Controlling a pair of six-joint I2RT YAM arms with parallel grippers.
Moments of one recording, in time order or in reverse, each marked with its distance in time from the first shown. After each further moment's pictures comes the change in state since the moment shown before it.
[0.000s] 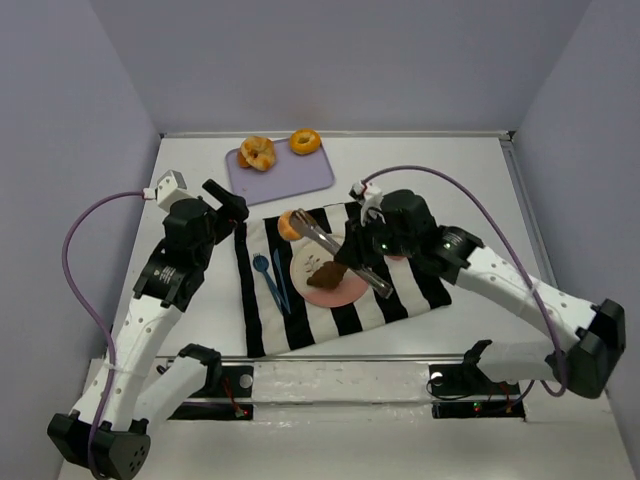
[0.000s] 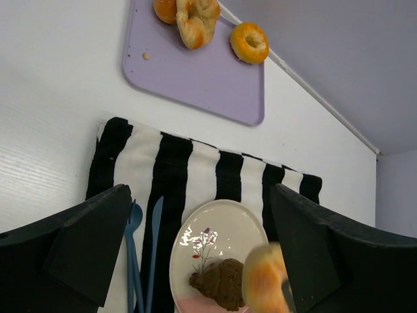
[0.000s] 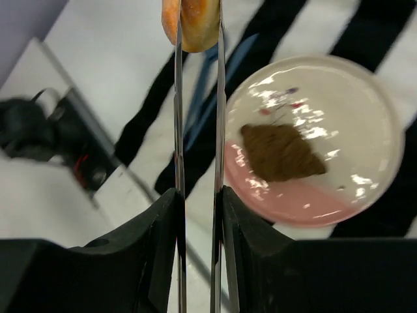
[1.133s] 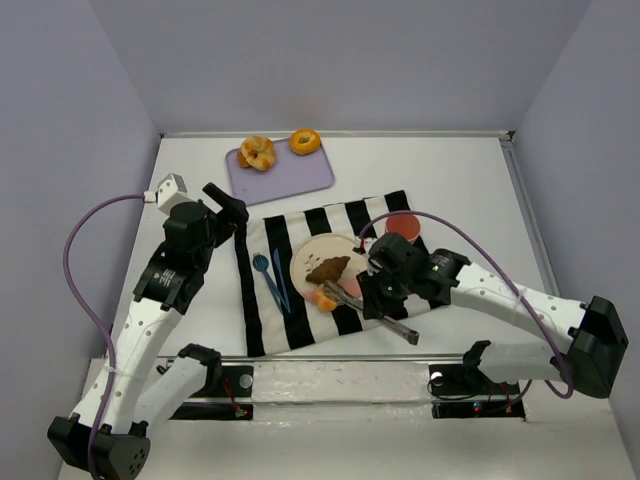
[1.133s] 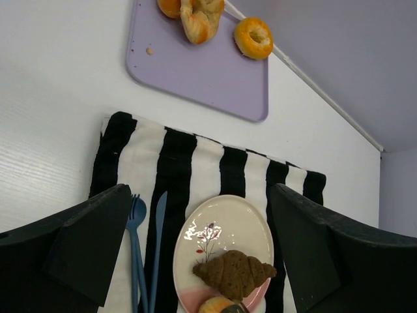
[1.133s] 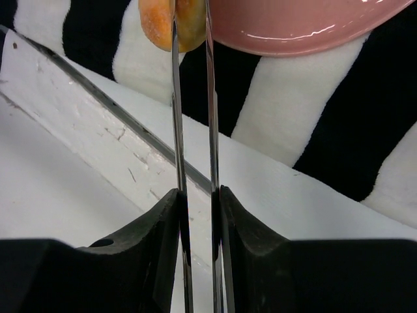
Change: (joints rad) left arm 0.000 -0.021 -0.024 -0.005 0.008 0.001; right arm 0.117 -0.068 -0.222 -0.332 0.055 0.082
